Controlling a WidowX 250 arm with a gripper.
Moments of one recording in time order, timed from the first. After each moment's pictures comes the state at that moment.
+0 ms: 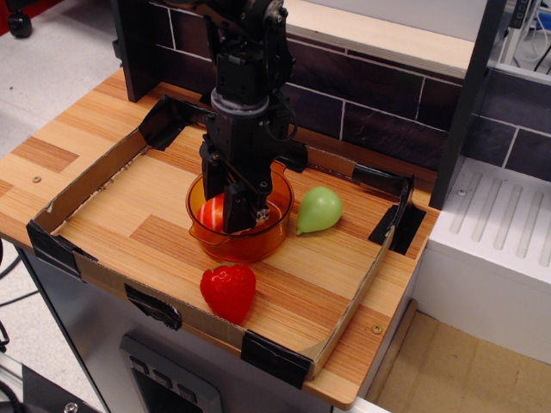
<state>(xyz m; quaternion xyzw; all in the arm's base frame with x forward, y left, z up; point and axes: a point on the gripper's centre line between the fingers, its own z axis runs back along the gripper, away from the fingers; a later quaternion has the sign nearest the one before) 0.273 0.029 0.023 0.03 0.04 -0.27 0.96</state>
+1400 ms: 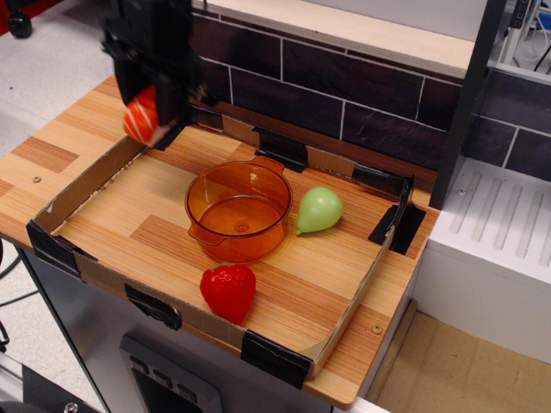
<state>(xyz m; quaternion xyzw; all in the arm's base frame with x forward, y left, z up) 0.309 0.119 0.067 0.07 -0.01 -0.03 1.00</state>
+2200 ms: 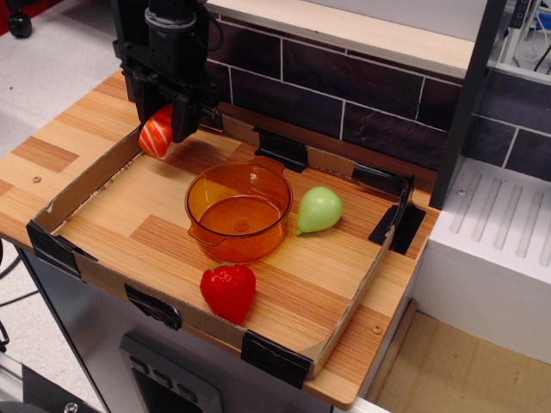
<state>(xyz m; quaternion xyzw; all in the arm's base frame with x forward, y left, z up) 0.328 0.134 0.036 0.08 0.03 -0.01 1.00</state>
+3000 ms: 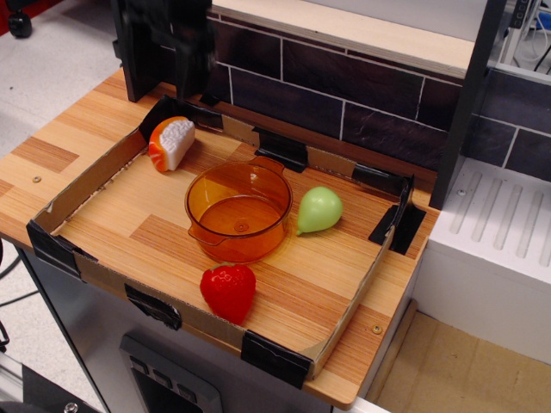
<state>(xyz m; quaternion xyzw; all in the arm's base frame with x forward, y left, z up) 0.320 0.123 0.103 0.04 0.03 -0.08 1.00</state>
